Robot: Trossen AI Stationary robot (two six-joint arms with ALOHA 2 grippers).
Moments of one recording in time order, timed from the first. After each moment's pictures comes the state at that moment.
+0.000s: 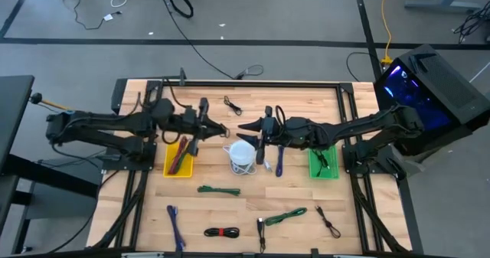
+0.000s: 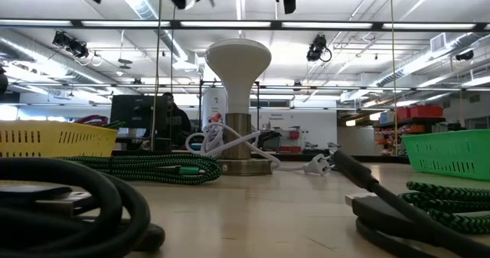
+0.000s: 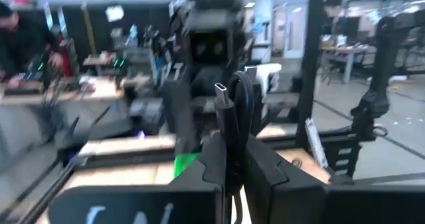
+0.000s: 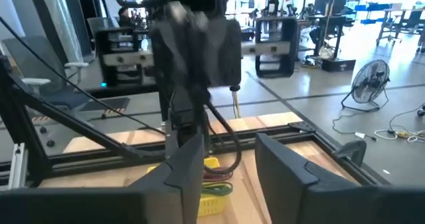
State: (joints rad) left arm 0.11 1.03 0.68 0.45 0.23 0.02; right arm 0.11 1.51 1.04 0.43 0.26 0.04
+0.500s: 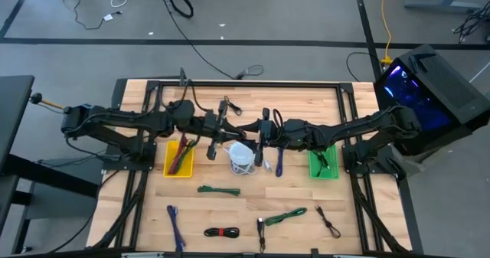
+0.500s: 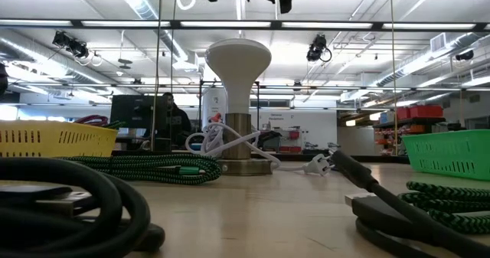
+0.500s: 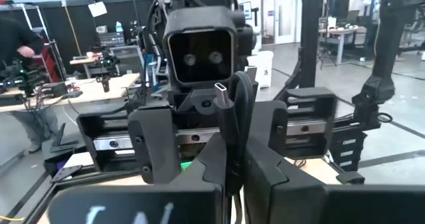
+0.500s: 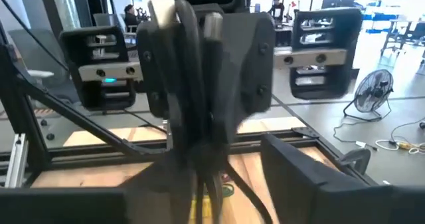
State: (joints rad) left arm 0.06 1.28 0.87 0.46 0.23 0.09; right arm 0.10 1.54 1.04 0.47 0.25 0.00
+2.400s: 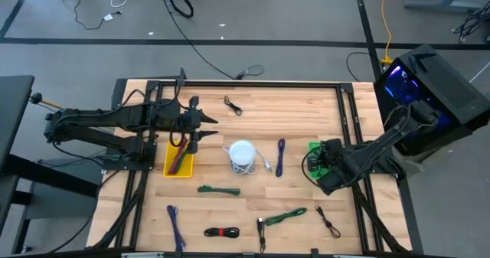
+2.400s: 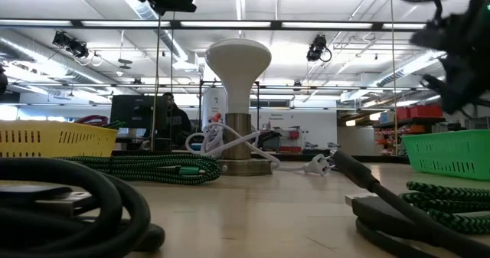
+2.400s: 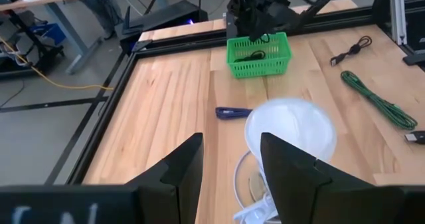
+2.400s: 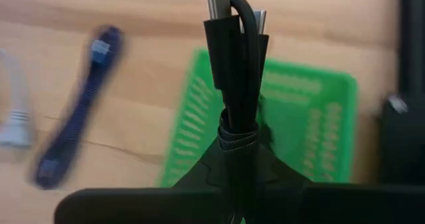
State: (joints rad) left arm 0.06 0.98 0.88 -0.30 -0.08 0.18; right arm 0.61 1.27 0.76 -1.23 0.54 2.06
